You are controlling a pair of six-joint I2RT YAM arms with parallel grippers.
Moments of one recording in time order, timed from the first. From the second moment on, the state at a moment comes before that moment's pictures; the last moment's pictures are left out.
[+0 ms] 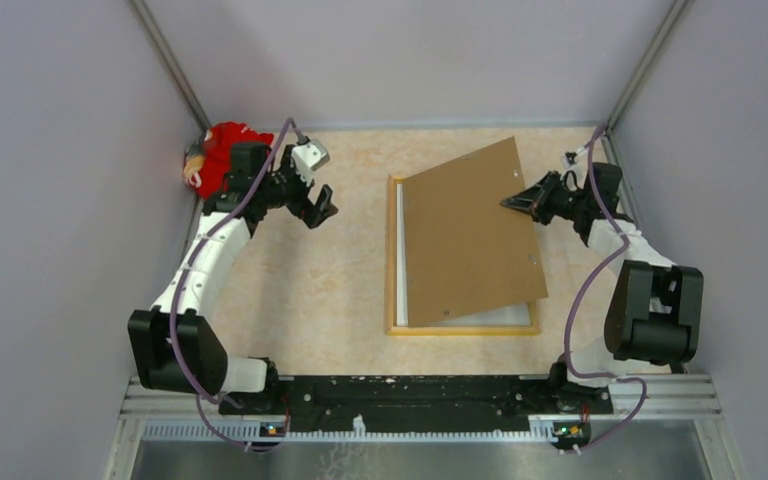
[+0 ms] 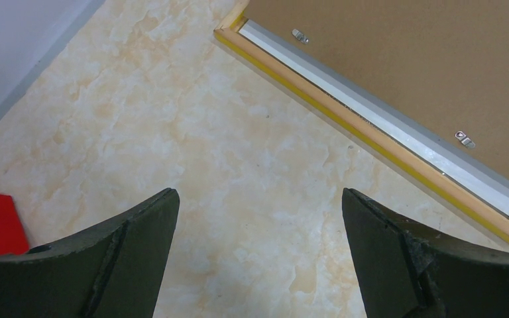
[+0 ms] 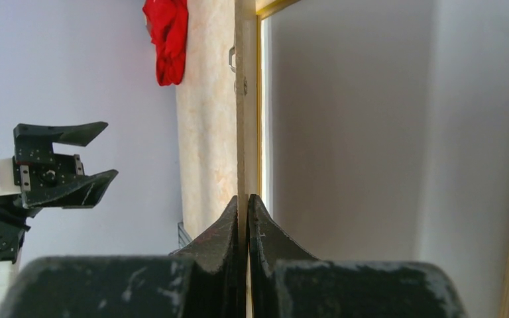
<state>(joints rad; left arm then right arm) -0.10 1.36 1.19 -0.45 0.64 0.52 -0.15 1.50 0.90 0.03 -0.88 0.74</state>
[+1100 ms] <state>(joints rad) -0.11 1.34 1.15 -0.47 0.64 0.55 -0.11 1.55 0.82 0.19 -0.84 0.82</state>
